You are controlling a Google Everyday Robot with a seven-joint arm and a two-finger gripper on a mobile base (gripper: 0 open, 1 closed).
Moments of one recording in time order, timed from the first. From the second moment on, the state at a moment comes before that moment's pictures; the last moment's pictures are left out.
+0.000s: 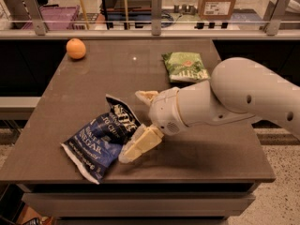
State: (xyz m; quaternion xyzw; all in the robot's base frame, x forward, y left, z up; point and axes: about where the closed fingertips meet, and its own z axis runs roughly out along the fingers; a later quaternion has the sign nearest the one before) arm 0.451 0.048 0.845 -0.58 0.66 0.28 0.39
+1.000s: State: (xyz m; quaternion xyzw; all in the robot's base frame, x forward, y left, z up) arm 0.440 0.068 0.845 -0.58 0.65 0.29 0.40
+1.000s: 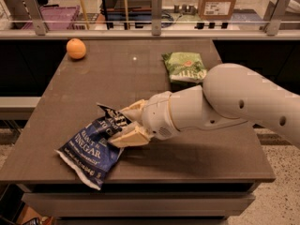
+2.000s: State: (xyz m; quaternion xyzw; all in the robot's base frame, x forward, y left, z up) arm 0.438 0.071 0.847 -0.59 0.64 0.29 0.40
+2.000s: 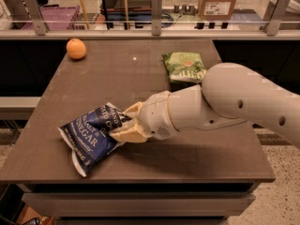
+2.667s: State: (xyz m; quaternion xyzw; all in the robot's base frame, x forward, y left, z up) arm 0.462 0.065 0.862 -0.57 0.66 0.28 0.39
